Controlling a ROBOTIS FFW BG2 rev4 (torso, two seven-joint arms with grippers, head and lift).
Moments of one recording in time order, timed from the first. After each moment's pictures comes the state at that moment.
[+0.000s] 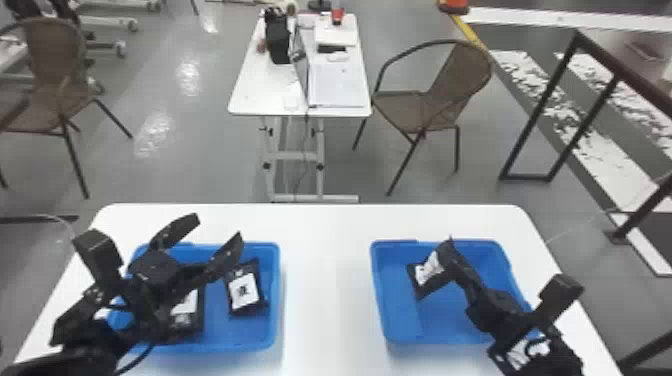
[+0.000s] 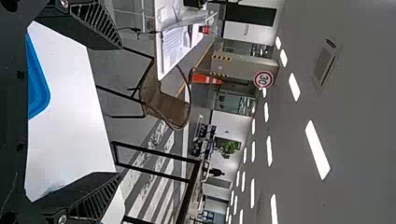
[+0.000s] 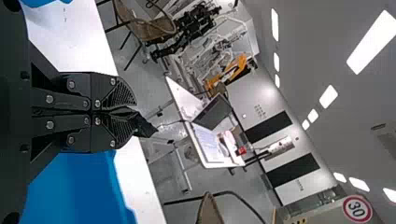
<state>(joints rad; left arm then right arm) 0.03 0.00 0.21 -1.40 0.11 -0.08 -0.80 0.06 -0.08 -0.20 -1.20 -0.48 -0.03 0.61</state>
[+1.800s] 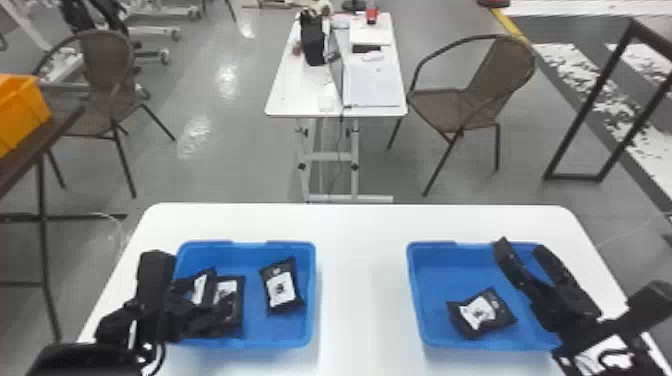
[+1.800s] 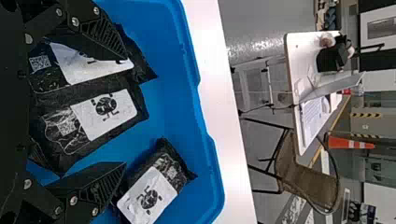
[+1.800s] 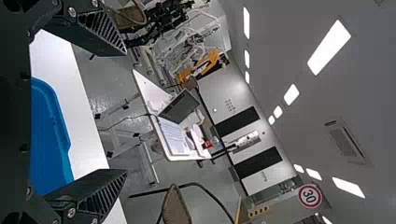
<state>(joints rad) 0.02 0.02 0.30 -1.38 -0.37 0.32 -0.65 0.15 -0.05 -0.26 -1.41 -0.49 -0.06 0.58</state>
